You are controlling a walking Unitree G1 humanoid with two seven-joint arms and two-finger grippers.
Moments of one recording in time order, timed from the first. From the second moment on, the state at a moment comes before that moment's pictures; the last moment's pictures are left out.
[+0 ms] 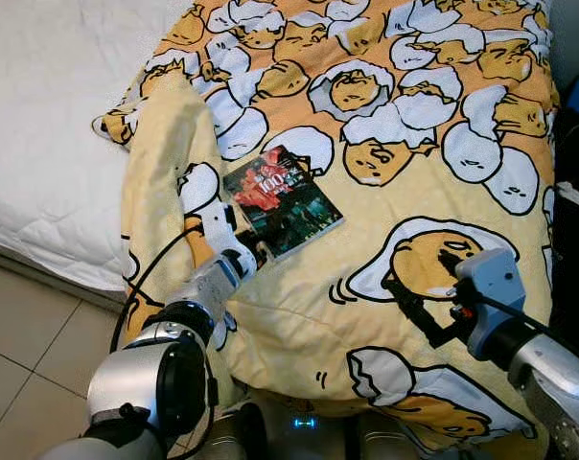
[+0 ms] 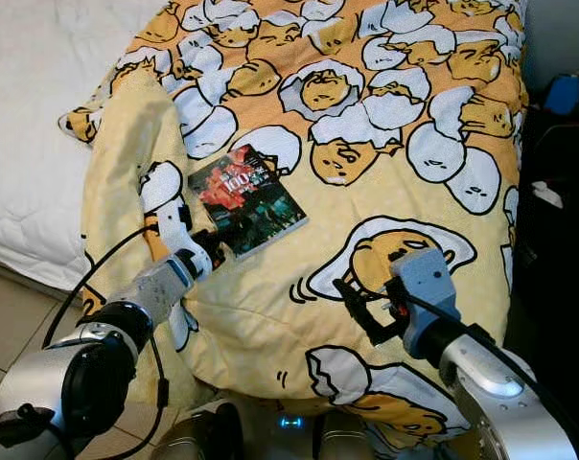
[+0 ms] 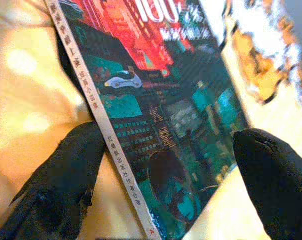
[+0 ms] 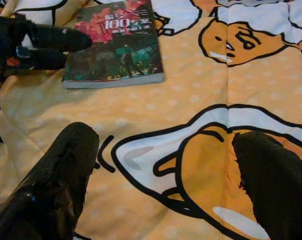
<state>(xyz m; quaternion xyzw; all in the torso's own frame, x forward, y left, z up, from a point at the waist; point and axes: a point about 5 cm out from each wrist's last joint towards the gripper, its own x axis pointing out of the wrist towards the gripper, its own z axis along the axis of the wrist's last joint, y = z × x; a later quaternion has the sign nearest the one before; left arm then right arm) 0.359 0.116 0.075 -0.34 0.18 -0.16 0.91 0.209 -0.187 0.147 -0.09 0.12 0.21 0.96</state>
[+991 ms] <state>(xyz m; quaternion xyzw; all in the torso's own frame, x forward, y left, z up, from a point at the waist) 0.353 0.103 0.072 -0.46 0.19 -0.18 0.85 0.197 -0.184 0.146 -0.10 0.13 0.23 0.96</state>
